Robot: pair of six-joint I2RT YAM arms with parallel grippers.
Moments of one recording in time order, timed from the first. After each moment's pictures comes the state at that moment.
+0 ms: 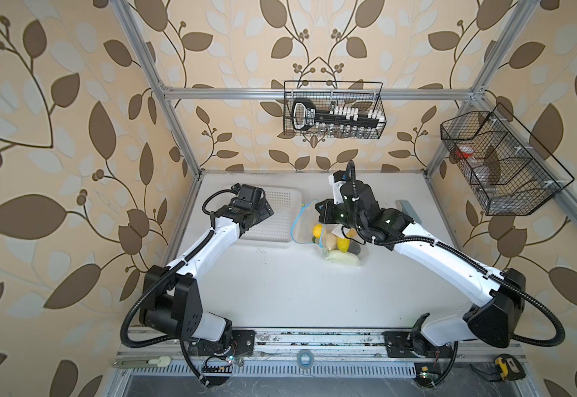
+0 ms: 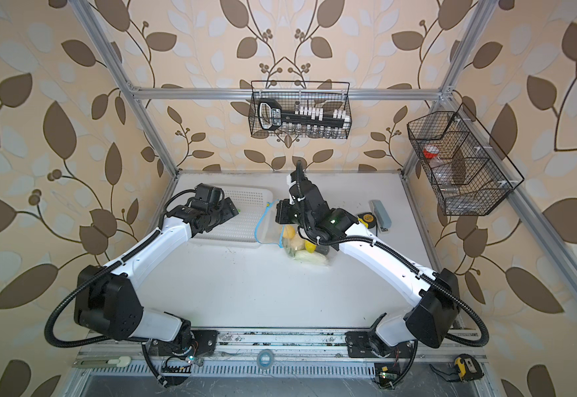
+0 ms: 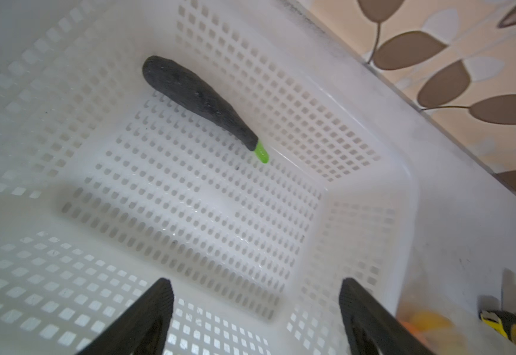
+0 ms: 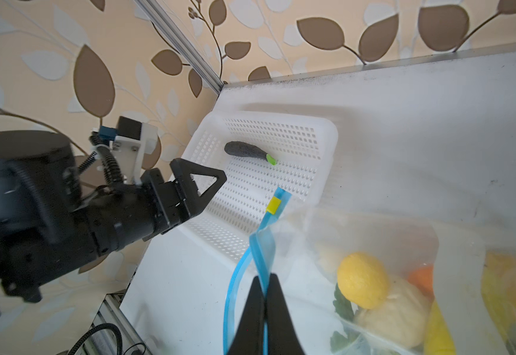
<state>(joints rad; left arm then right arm) -0.23 1.48 1.14 -0.55 -0.16 -0.80 0.74 1.45 1.37 -0.43 0.06 0.60</state>
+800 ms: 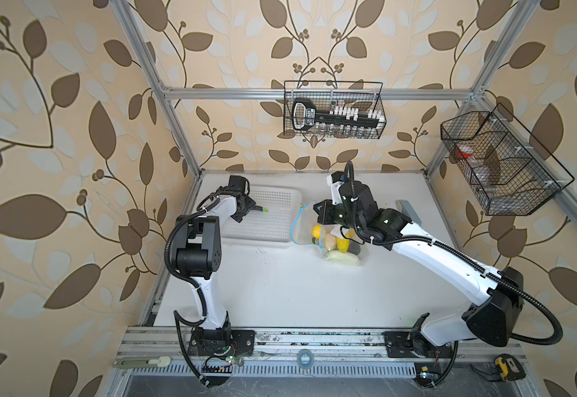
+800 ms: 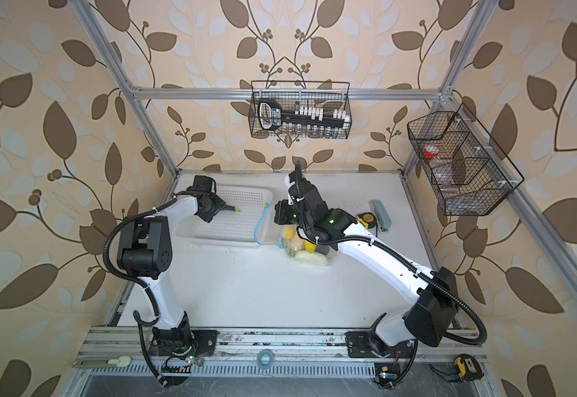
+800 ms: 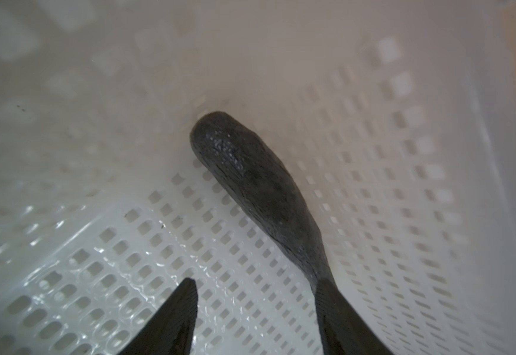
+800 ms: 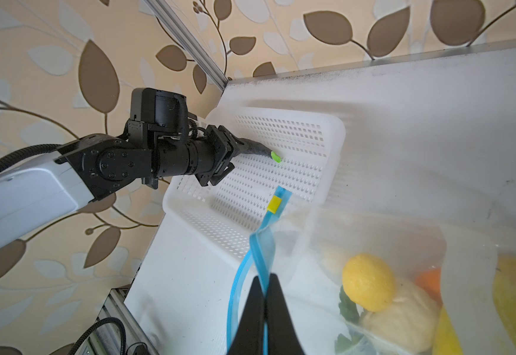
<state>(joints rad) -0.01 1.94 1.38 -0.45 -0.06 -0.96 0.74 1.47 1.36 -0.41 0.04 0.60</state>
